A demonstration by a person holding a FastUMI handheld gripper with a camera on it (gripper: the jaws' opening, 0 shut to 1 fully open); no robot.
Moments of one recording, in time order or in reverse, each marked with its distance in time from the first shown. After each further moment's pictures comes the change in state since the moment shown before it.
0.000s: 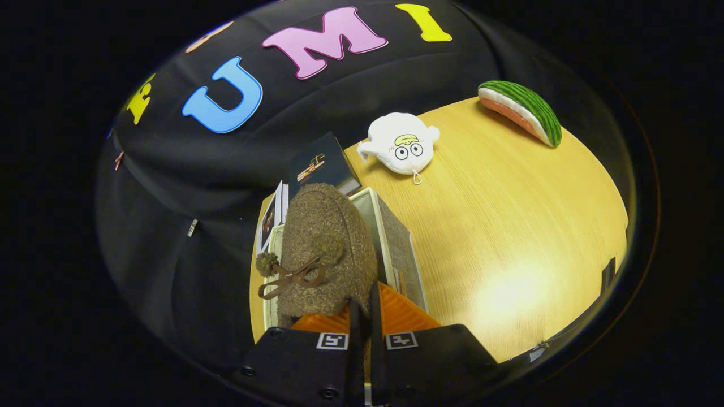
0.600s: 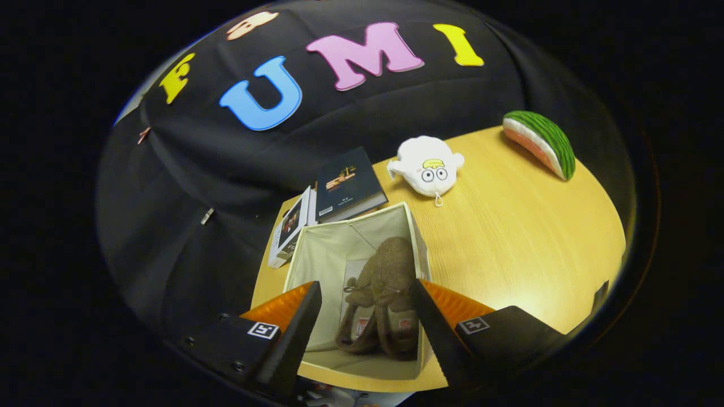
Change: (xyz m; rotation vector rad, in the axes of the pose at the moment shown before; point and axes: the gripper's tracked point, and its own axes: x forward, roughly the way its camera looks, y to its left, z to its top) arm -0.036 0.033 0.010 -0.194 -0.138 0.099
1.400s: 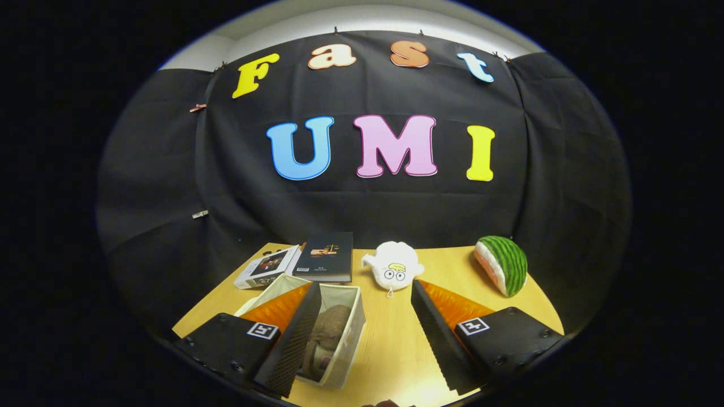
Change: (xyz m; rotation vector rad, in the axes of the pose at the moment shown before) arm -0.096 -0.051 0.097 -0.387 -0.423 -0.082
